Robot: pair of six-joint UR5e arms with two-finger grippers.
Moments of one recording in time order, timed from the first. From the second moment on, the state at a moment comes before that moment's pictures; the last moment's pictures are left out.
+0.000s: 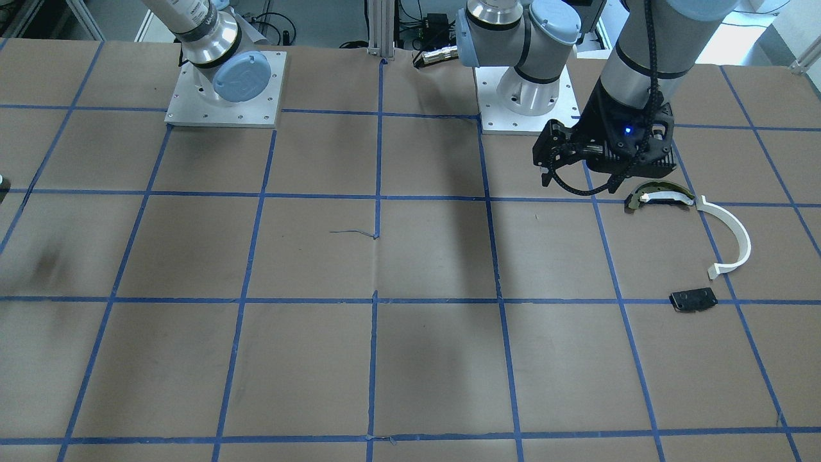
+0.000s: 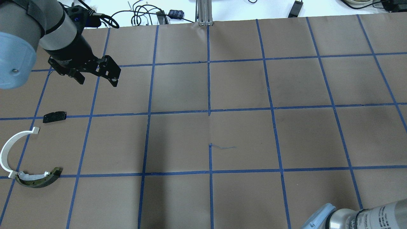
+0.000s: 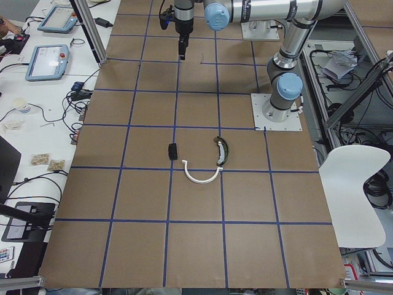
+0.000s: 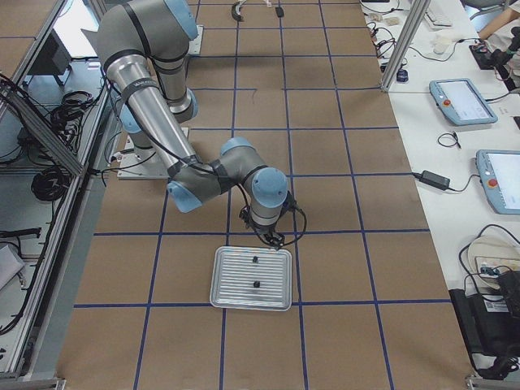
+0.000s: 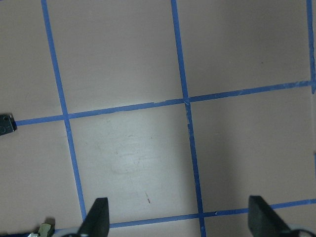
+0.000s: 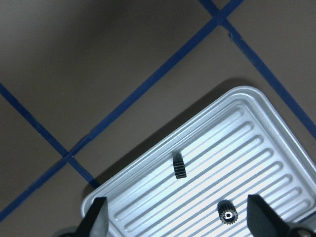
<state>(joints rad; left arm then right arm) -1.50 -1.56 -1.64 -1.48 1.59 0.19 0.57 -1.20 1.65 -1.98 -1.62 -1.87</state>
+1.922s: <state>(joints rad) -1.50 -1.58 -1.64 -1.47 1.59 0.19 0.53 -1.06 1.73 -2.19 -1.64 -2.20</state>
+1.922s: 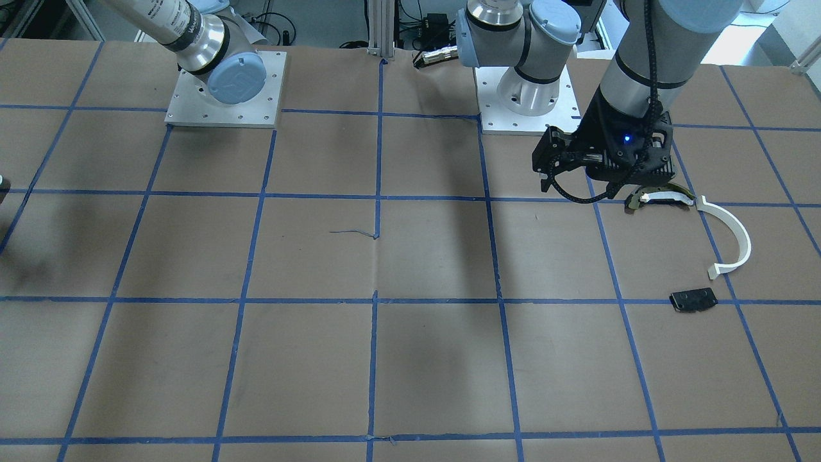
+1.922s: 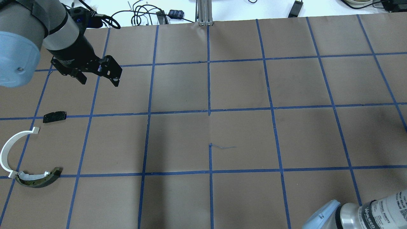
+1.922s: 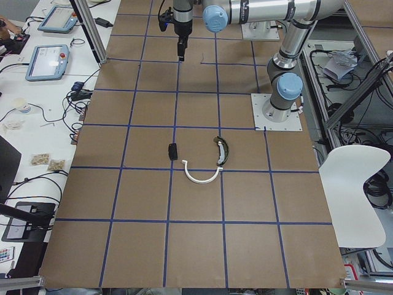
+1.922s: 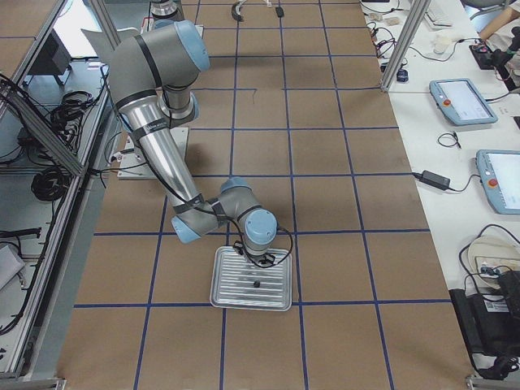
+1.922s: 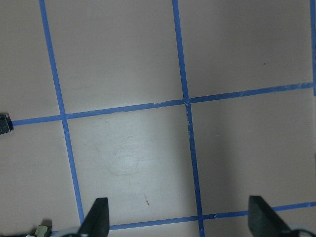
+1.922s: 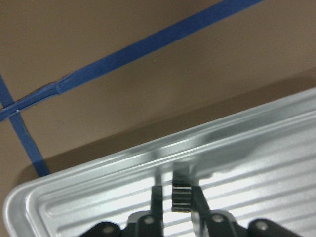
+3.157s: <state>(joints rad) -1.50 -1.55 -1.63 -1.49 1.58 0.17 0.93 -1.57 1.71 -1.65 -1.68 -1.60</state>
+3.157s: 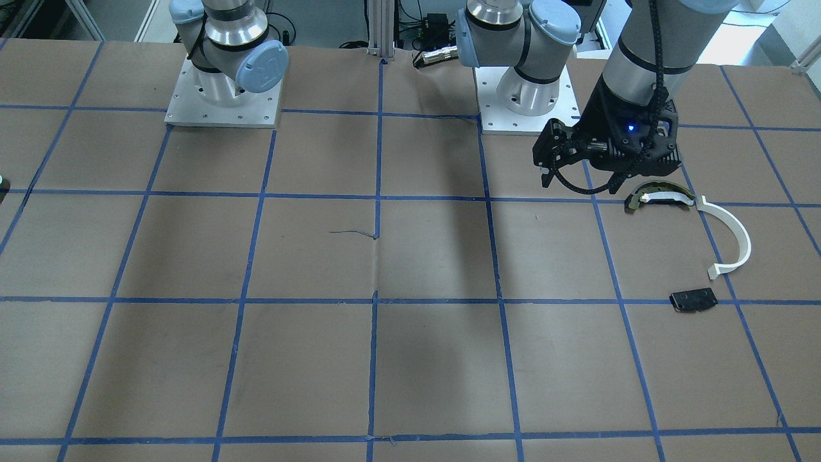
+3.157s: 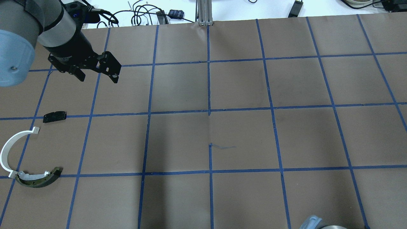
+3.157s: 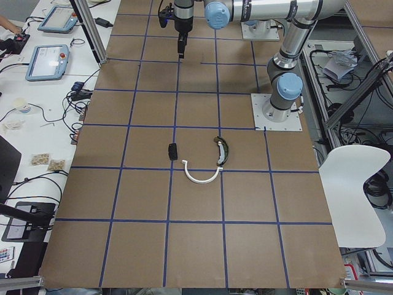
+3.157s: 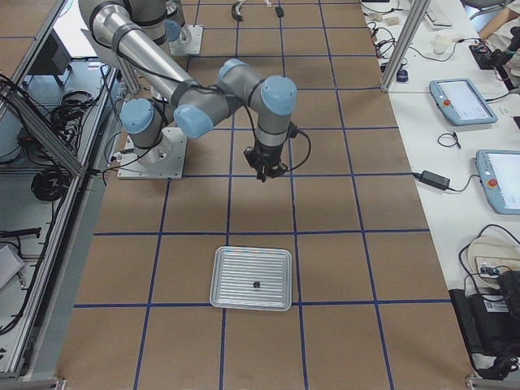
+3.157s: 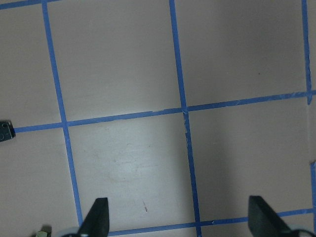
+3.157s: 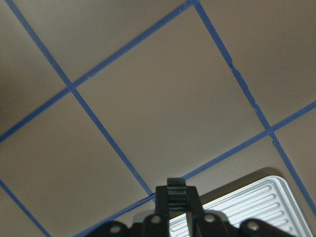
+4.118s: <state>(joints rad) -1.50 -1.52 -1.64 -1.58 1.59 0.01 1.71 -1.44 1.61 -1.72 -1.45 -0.26</state>
